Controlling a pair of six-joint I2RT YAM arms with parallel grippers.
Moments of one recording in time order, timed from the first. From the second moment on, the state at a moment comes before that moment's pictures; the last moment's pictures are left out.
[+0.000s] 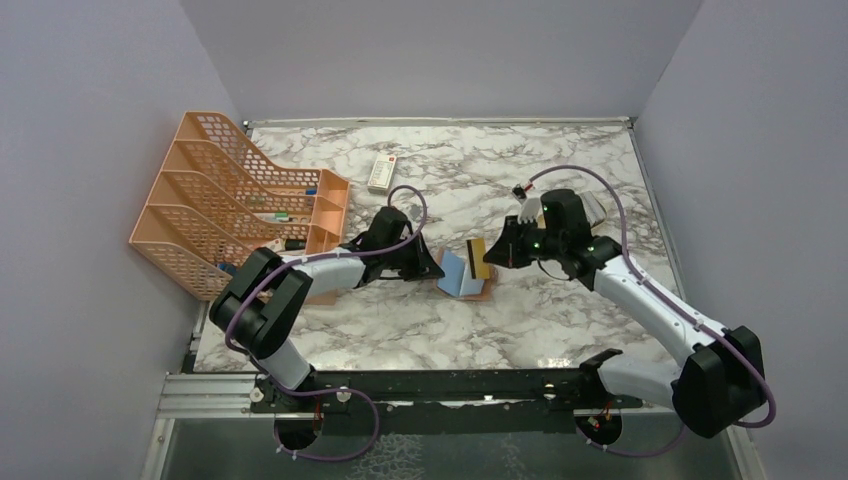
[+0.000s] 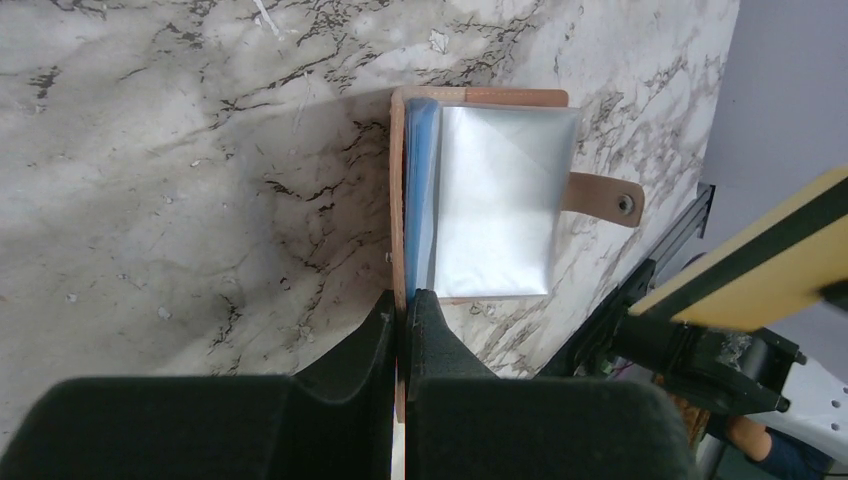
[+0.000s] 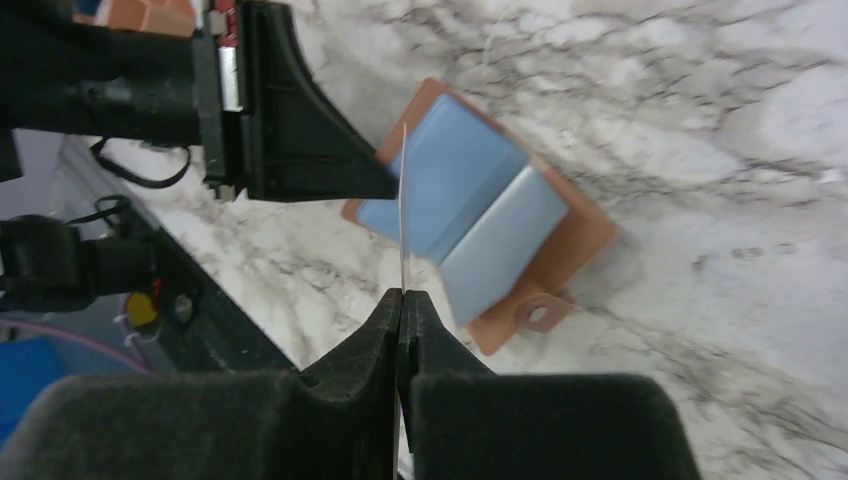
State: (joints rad) left arm -0.61 1.61 0.75 0.13 0.43 -0.84; right arm 0.44 1.17 0.83 -0.34 -0.43 0.34
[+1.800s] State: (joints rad) left arm -0.64 1.48 0.55 0.12 0.32 -0.80; right arm 0.40 1.41 0.57 0.01 -0.57 0.63
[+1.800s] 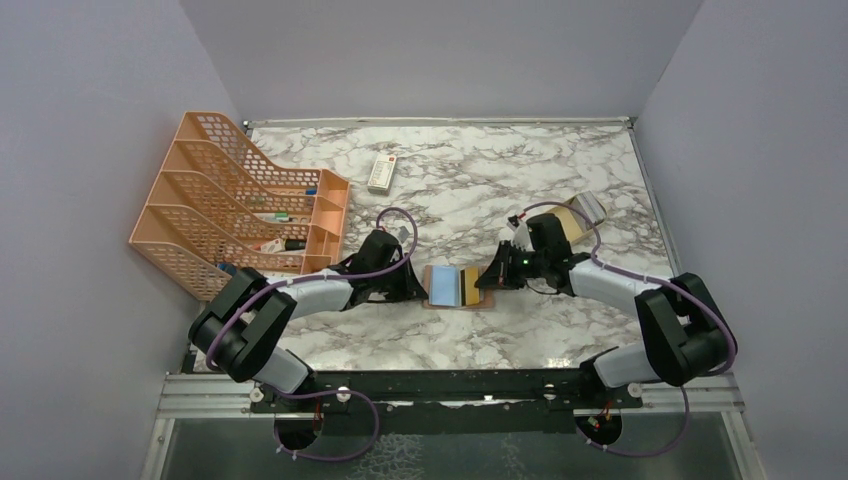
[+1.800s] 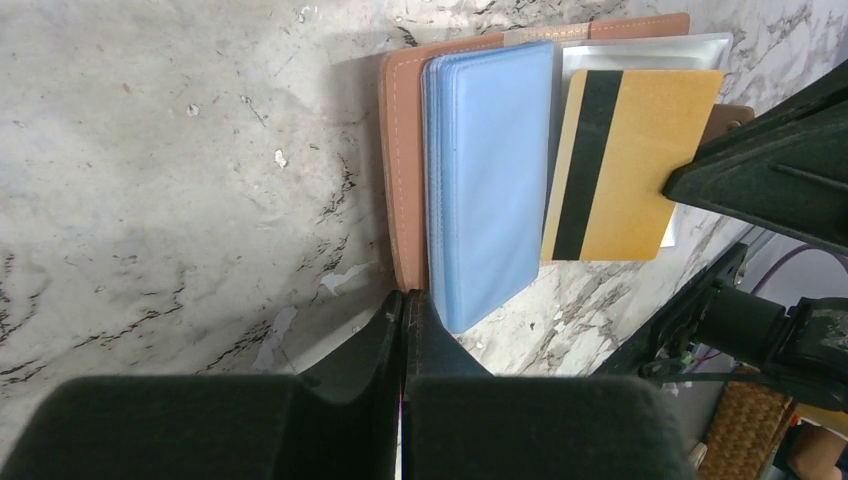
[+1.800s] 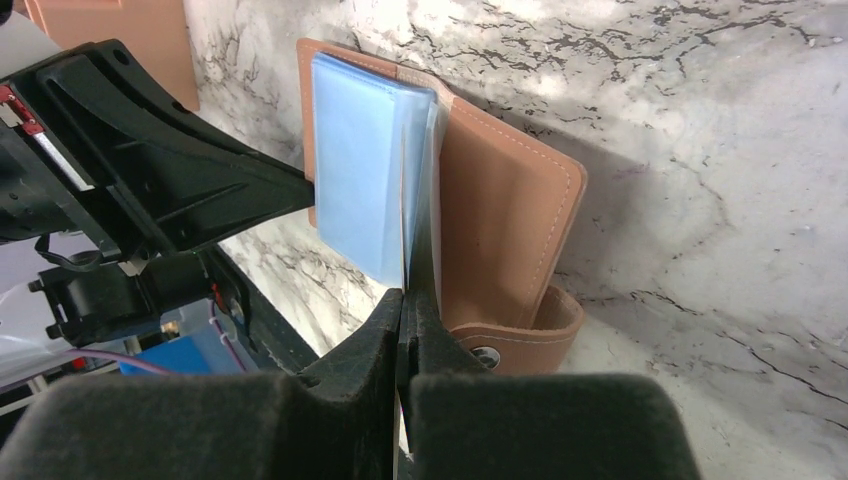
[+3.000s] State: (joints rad) left arm -0.64 1.48 0.51 0.15 0.32 -0.80; right arm 0.40 1.56 0.55 0.17 -0.62 0.69
